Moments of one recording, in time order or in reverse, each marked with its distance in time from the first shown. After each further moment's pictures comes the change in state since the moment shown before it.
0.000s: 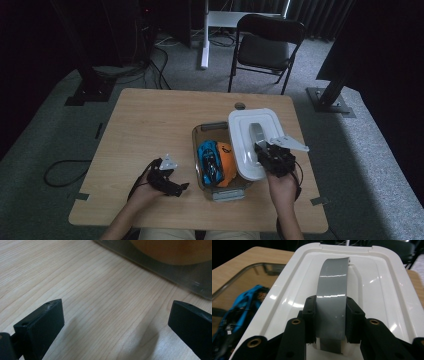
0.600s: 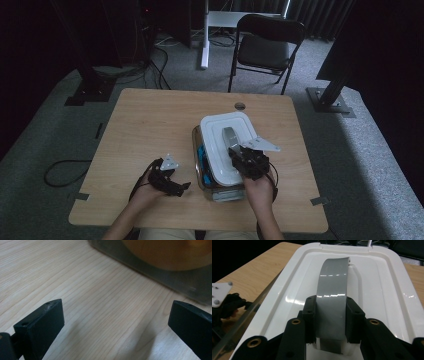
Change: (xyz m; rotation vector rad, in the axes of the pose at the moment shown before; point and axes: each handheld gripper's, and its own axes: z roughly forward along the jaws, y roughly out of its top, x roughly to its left) left arm -0.005 0.004 0.000 -0.024 0.004 -0.006; right arm 0.060 0.004 0.017 0.029 0.125 -0.039
